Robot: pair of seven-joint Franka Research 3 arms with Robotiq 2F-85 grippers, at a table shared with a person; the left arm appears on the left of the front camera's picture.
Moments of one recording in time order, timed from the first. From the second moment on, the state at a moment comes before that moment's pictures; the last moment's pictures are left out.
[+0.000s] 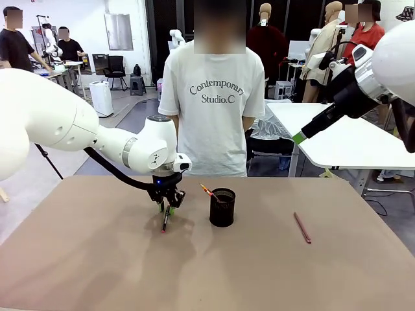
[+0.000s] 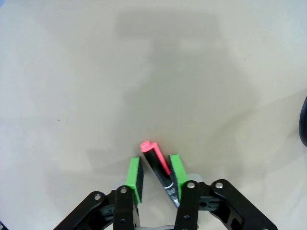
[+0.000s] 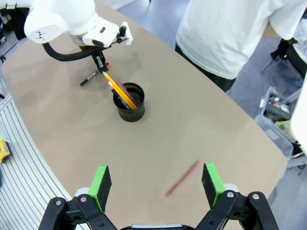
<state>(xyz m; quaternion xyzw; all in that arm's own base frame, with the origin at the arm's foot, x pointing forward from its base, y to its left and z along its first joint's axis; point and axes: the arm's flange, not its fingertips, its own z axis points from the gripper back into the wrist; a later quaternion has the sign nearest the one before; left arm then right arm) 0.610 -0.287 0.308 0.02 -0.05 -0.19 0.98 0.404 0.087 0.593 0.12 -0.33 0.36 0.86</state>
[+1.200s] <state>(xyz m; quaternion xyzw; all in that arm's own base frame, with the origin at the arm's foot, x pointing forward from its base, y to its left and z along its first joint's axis) 0.613 -0.282 0.410 -0.19 -0.19 -0.21 0.94 0.404 0.087 0.593 0.12 -0.33 0.36 0.86</state>
